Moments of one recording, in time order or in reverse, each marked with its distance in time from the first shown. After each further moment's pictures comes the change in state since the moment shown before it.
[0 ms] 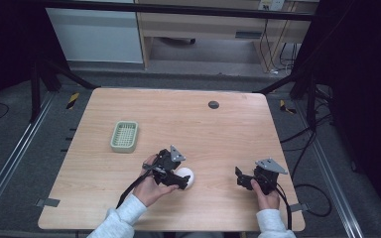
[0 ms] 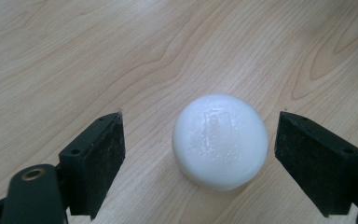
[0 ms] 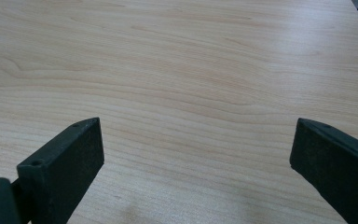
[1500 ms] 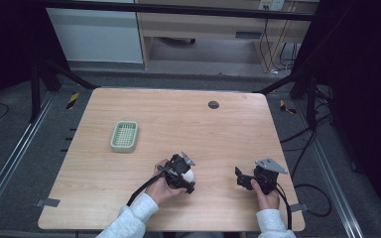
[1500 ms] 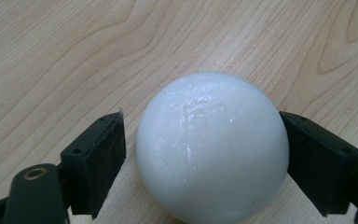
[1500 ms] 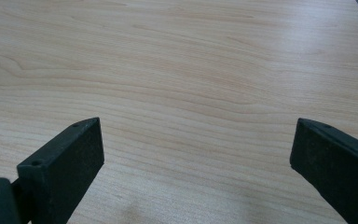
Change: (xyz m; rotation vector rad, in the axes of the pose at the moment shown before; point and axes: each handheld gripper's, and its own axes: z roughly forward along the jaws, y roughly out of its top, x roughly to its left) left arm -0.009 -0.002 0.048 0.155 -0.022 0.033; right arm 0.000 0.000 0.000 0.006 0.005 0.003
